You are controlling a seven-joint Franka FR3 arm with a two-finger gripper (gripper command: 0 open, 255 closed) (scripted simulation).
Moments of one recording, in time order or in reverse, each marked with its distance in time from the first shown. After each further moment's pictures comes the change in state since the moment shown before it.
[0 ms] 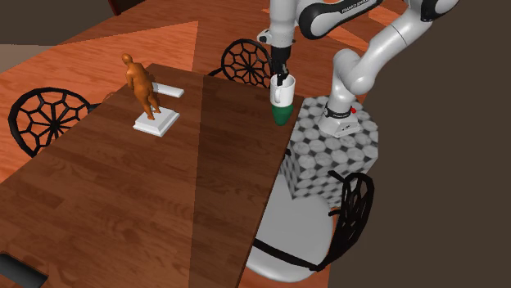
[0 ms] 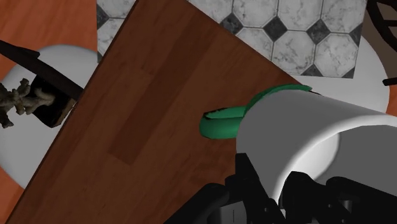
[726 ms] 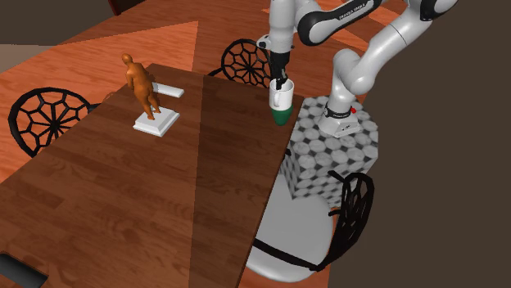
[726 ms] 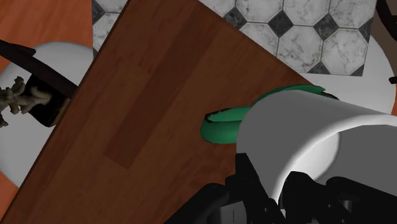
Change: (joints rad) arm 0.000 0.012 -0.001 -0.048 -0.001 0.069 -0.001
